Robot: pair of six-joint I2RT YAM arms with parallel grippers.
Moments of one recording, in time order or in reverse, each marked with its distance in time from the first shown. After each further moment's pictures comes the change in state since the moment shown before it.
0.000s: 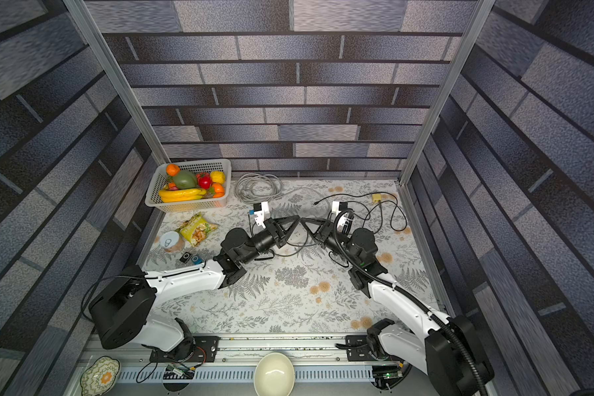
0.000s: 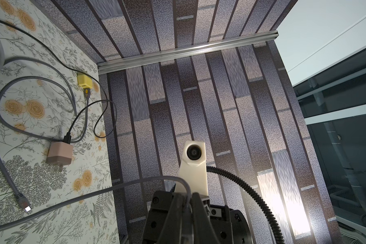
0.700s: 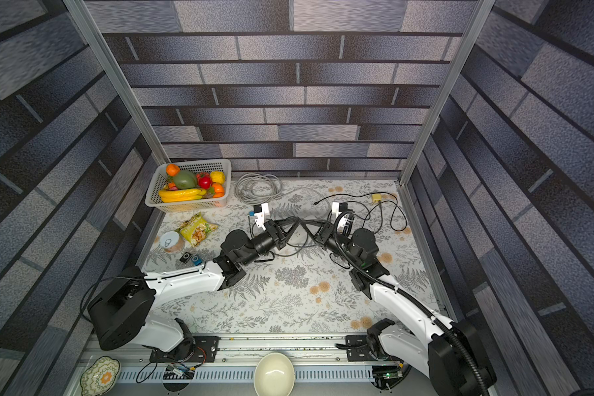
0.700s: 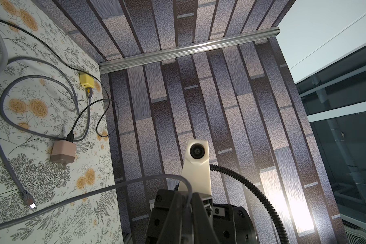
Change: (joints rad) left arm -0.009 -0.005 -0.011 0.006 -0.010 0.016; right arm 0.001 -0.019 0.000 -0.034 -0.003 -0.024
